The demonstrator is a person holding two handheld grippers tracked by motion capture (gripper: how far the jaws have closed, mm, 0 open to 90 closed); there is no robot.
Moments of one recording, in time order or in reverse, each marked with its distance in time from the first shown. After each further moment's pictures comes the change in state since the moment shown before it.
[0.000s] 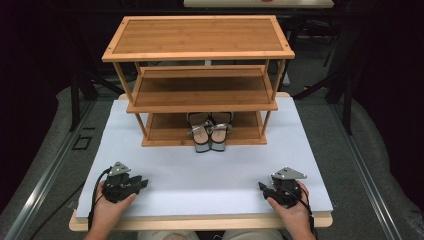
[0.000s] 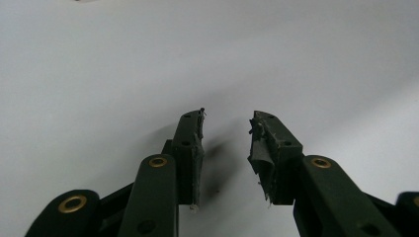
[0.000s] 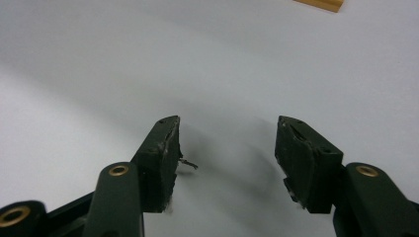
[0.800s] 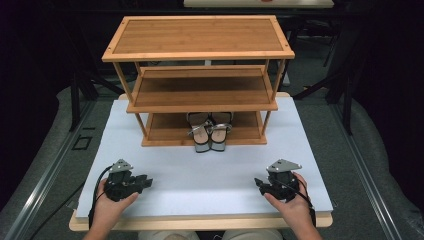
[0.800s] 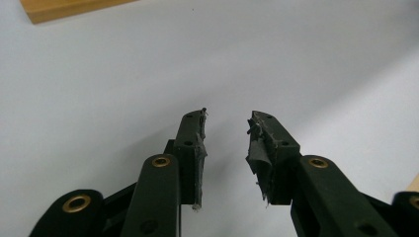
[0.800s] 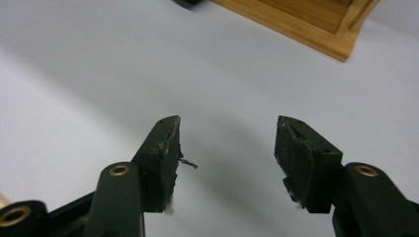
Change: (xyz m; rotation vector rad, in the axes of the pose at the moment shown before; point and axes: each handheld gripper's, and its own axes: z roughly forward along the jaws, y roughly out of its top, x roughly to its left) left arm -0.016 0.012 -0.011 -0.001 -0.095 0.006; right arm 0.016 0.038 -0.021 0.025 0.014 -0.100
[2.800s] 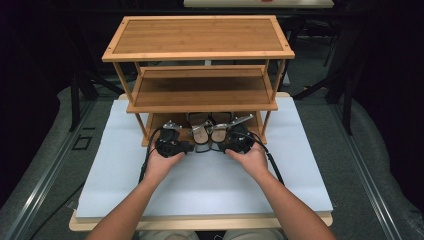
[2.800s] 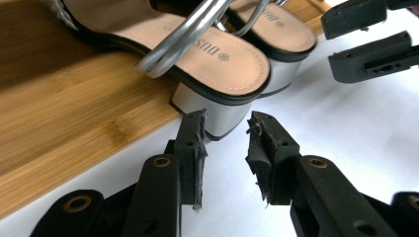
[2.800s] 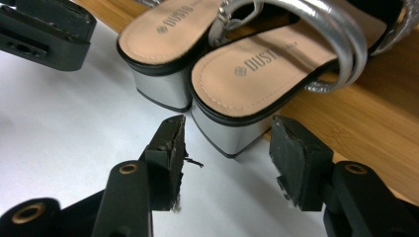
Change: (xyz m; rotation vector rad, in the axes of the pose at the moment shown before) left arm -0.038 0.132 0.099 0.002 -0.083 0.046; right arm 0.007 0.131 0.110 0.066 0.204 0.001
